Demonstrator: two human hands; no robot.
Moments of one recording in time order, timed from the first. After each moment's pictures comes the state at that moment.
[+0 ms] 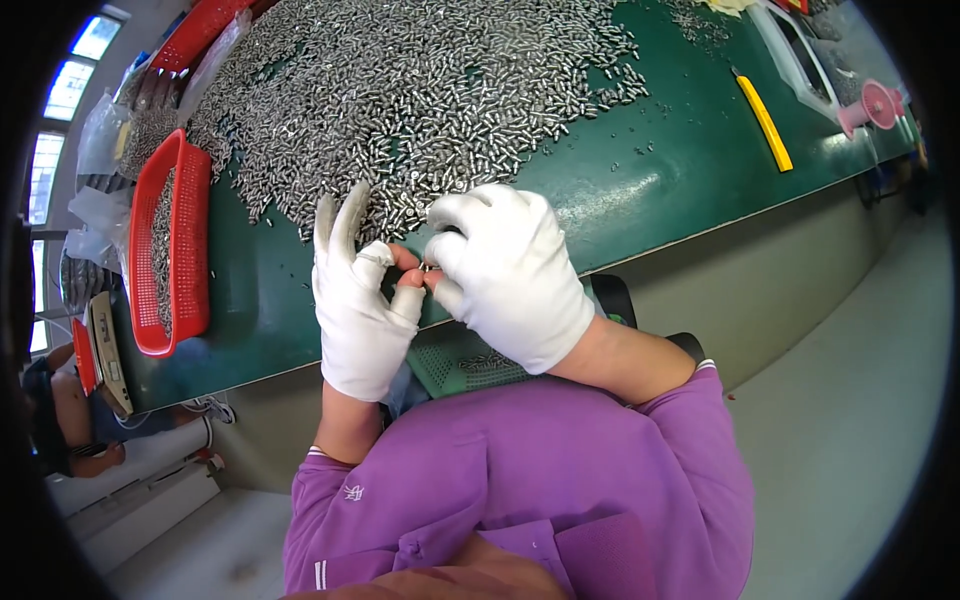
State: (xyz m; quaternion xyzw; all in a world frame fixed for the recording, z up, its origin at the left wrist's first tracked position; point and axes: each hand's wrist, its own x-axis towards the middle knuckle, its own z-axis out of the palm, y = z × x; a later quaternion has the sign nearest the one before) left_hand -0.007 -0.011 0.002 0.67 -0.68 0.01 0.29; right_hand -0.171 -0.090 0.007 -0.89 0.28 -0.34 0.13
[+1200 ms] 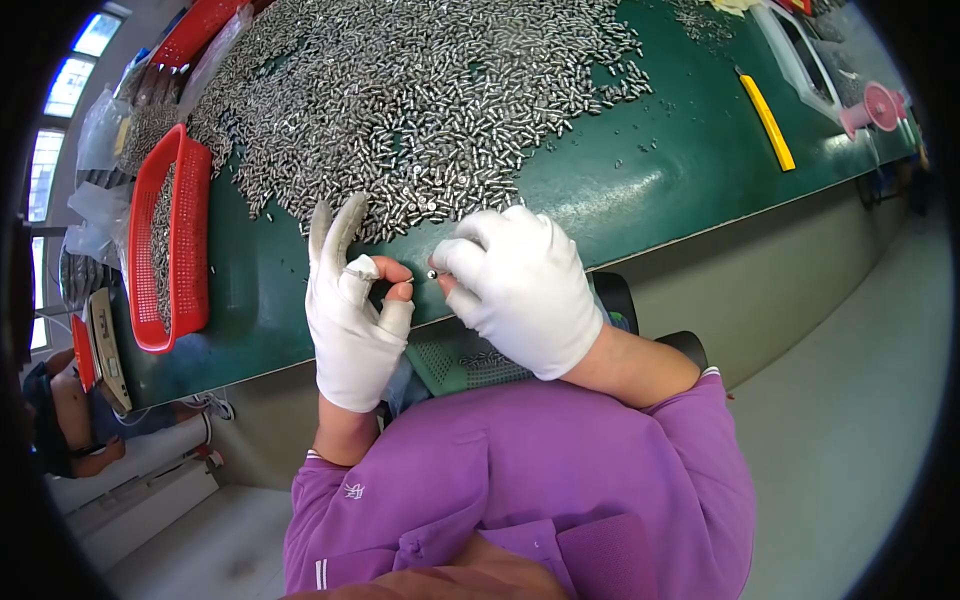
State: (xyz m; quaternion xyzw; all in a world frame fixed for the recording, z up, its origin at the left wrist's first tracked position) left_hand 0.000 0.003 0.002 0.66 -0.67 -0.04 0.34; right_hand -0.177 -0.074 -0.001 -0.88 0.32 -0.32 0.15
